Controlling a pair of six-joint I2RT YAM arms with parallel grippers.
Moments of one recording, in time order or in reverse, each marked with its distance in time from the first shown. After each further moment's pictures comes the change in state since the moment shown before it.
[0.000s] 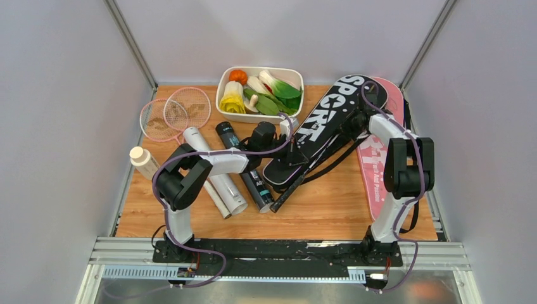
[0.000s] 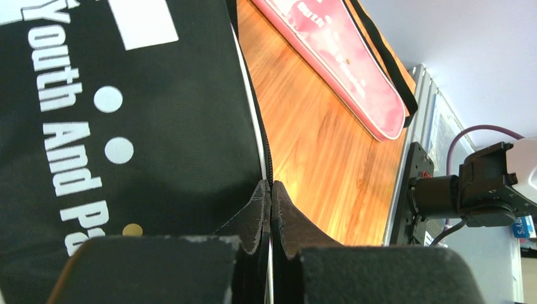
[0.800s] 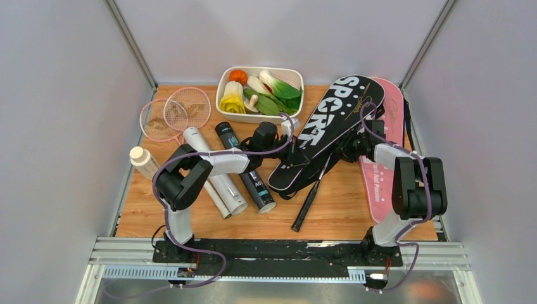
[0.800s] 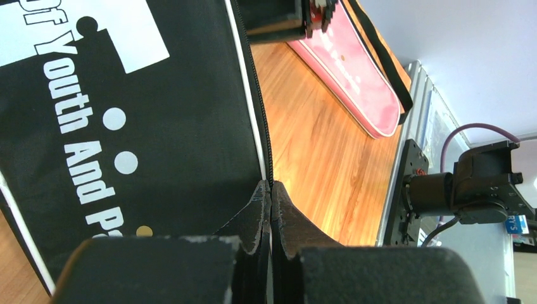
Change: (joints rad) left arm -0.010 0.000 0.010 -0.023 0.003 -0.007; right arm -0.037 -0.208 -0.441 0.355 -0.245 -0.172
